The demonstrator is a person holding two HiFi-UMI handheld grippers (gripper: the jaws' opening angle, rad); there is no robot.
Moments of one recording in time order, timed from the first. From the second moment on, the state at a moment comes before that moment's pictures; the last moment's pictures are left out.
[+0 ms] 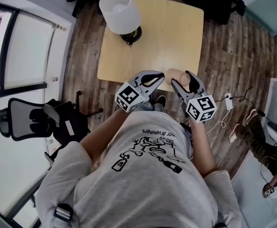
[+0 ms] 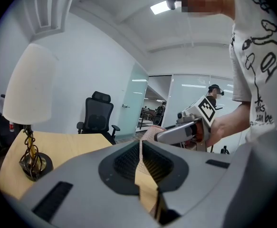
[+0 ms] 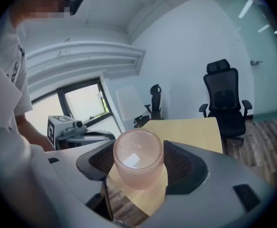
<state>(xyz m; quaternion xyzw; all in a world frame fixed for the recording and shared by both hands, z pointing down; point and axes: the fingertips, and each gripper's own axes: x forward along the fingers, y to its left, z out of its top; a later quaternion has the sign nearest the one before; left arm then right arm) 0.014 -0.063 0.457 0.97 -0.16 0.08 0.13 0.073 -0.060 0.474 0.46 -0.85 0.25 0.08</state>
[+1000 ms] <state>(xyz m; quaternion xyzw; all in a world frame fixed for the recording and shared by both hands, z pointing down) 0.031 -0.043 0.429 0.97 -0.02 0.05 0.25 0.105 -0.068 0.445 0.35 -0.71 0.48 -0.38</state>
